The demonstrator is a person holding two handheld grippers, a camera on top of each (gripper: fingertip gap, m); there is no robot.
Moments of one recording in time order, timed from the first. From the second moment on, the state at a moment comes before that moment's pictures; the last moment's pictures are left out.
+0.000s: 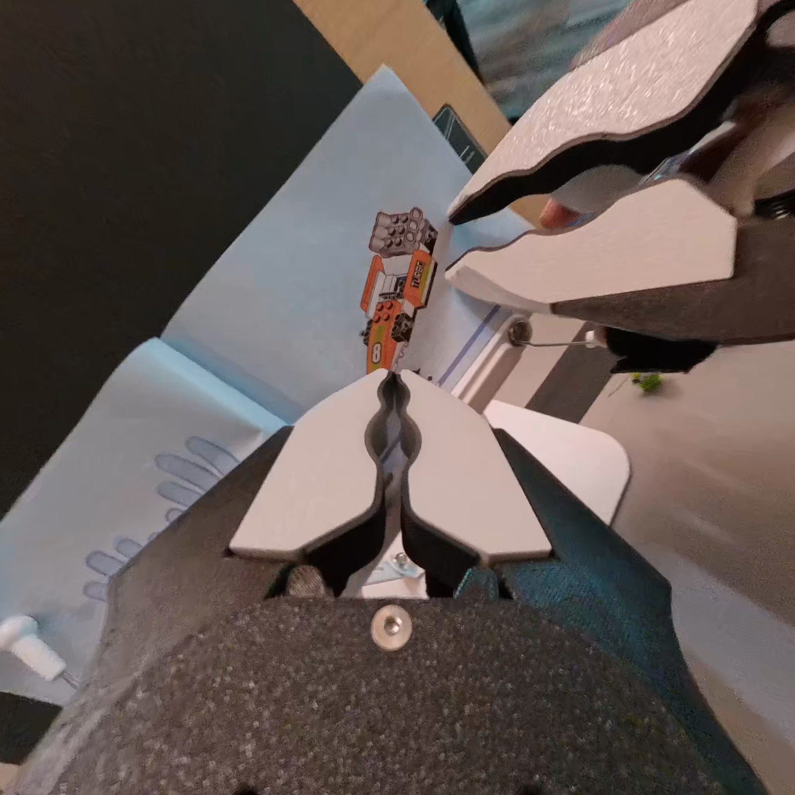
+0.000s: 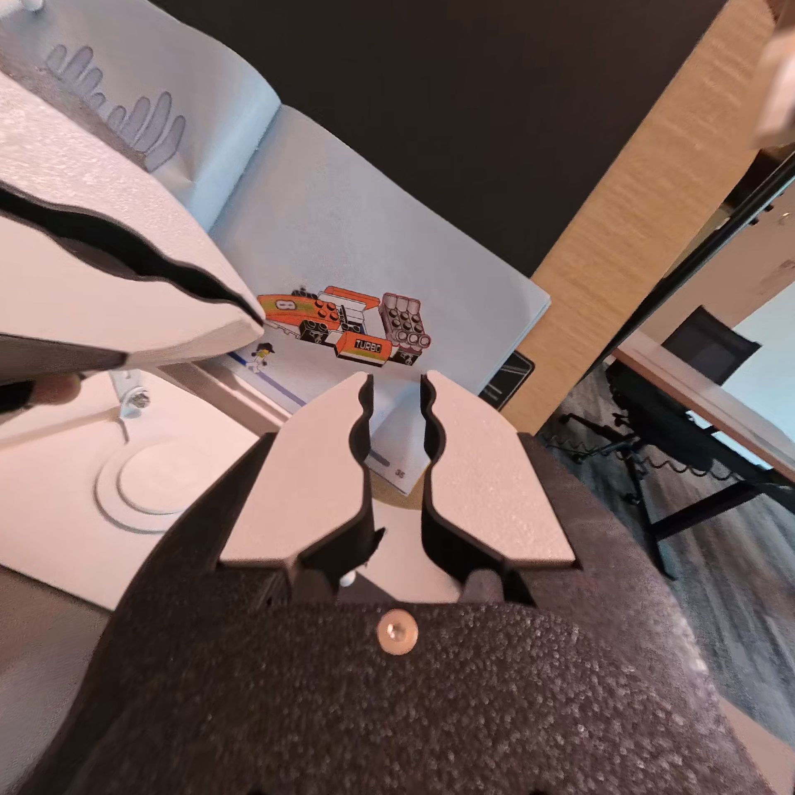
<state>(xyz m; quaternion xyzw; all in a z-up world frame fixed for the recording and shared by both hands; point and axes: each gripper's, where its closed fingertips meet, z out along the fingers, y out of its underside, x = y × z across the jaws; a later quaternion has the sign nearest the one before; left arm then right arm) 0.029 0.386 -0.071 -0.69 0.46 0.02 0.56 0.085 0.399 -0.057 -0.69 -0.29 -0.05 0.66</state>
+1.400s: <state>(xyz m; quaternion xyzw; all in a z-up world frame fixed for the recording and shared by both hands) 0.030 0.392 -0.070 -0.72 0.43 0.03 0.55 0.110 0.371 -0.060 -0.67 0.10 0.27 0.68</state>
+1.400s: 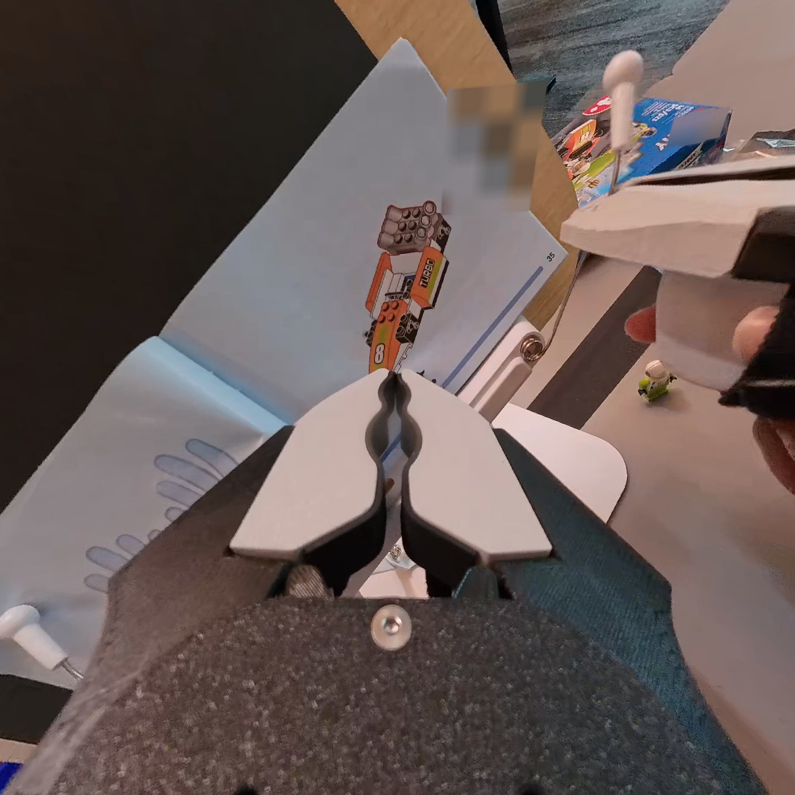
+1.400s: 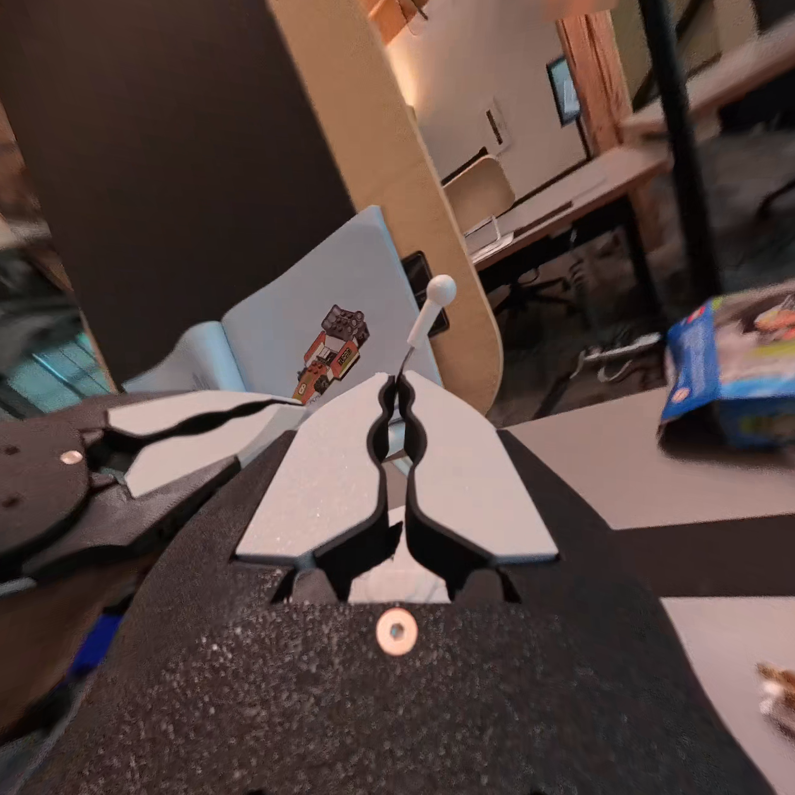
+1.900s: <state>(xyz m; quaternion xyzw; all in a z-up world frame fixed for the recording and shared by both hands) 0.030 0.391 -0.069 -0.72 0.43 0.02 0.55 0.092 0.394 -0.052 -0.73 -0.10 0.13 0.66</state>
